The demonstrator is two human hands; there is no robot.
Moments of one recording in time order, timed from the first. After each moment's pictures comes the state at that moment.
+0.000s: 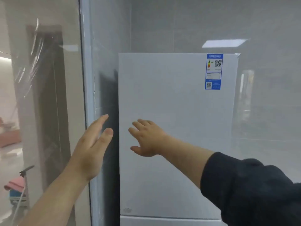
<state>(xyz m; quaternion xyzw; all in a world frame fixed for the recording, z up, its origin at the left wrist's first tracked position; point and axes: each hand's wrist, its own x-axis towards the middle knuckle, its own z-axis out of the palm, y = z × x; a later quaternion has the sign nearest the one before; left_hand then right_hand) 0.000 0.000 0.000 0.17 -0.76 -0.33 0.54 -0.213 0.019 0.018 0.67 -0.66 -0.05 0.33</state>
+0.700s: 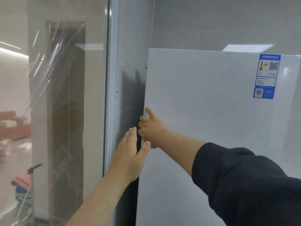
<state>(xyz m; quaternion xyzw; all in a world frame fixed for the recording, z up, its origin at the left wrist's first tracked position) -0.060 -0.119 -0.029 0.26 -0.82 -0.25 0.44 -0.202 -0.135 0.043 0.61 -0.60 -0.27 0.45</state>
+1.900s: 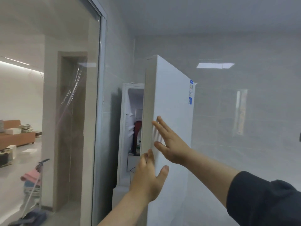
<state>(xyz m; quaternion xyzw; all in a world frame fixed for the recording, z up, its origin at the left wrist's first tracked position) -0.039 0.307 -0.072 0.27 -0.86 -0.22 0.37 -0.172 0.347 0.017 0.69 -0.63 0.30 0.16</state>
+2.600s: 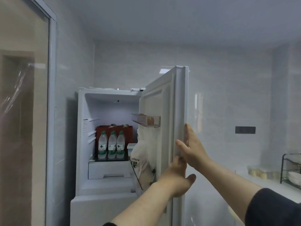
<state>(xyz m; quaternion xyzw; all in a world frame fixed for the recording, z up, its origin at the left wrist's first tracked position) -0.184 0.483 -0.049 0.05 -0.95 -0.23 0.21 -0.271 0.557 0.008 0.46 -0.72 0.49 0.17</state>
